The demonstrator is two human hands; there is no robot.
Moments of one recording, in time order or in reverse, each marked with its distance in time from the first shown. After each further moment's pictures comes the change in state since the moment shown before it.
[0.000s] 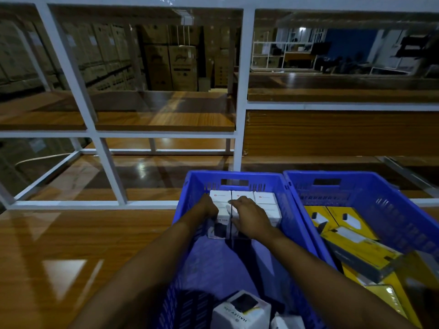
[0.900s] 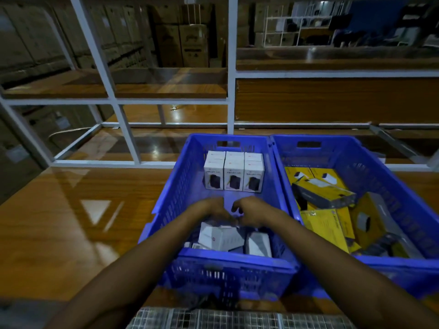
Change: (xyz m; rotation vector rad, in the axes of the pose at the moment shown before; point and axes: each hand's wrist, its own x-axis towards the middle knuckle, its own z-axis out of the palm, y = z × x) left_hand -0.209 0.020 0.069 0.251 -0.302 0.144; right_hand -0.158 -0.018 -0.043 -0.053 -0.486 -0.088
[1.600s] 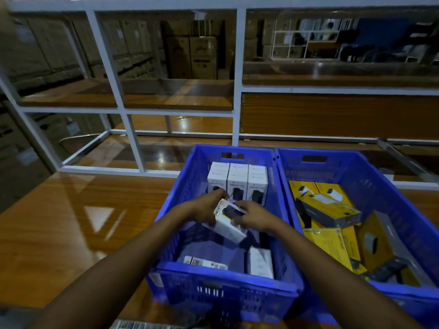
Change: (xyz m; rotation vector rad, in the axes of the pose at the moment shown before) left_hand -0.006 -0.034 -0.038 0.057 0.208 0.247; right_hand 0.011 0.007 -0.008 0.664 0.106 0.061
